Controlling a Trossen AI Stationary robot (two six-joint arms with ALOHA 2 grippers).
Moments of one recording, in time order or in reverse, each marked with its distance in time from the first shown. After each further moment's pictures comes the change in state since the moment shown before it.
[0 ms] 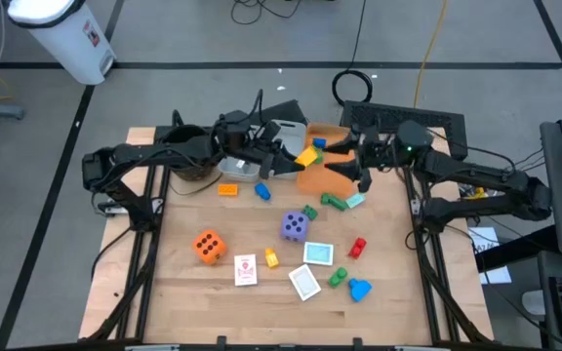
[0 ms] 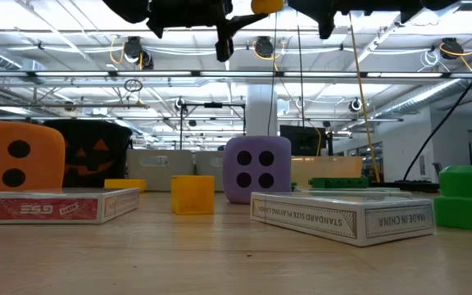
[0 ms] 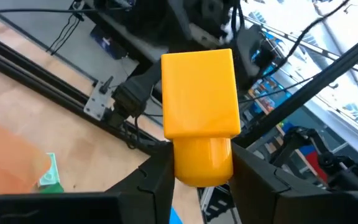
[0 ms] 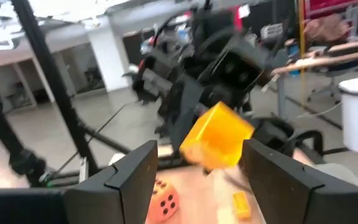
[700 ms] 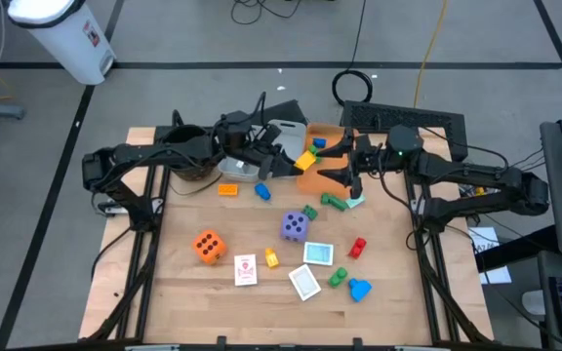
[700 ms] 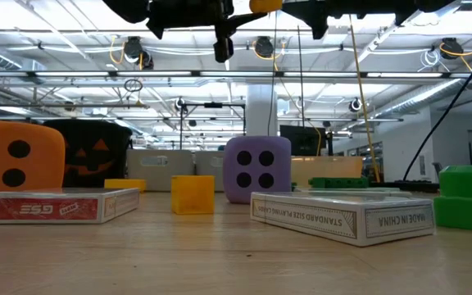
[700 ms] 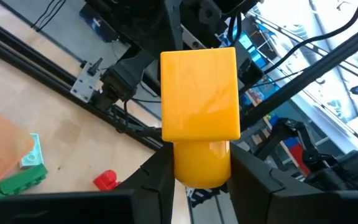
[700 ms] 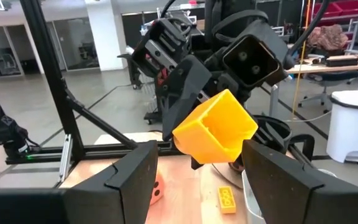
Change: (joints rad) left arm -0.001 0.000 0.000 -0.025 0.060 -0.047; right arm 0.053 0.051 0.001 0.011 0.058 -0.149
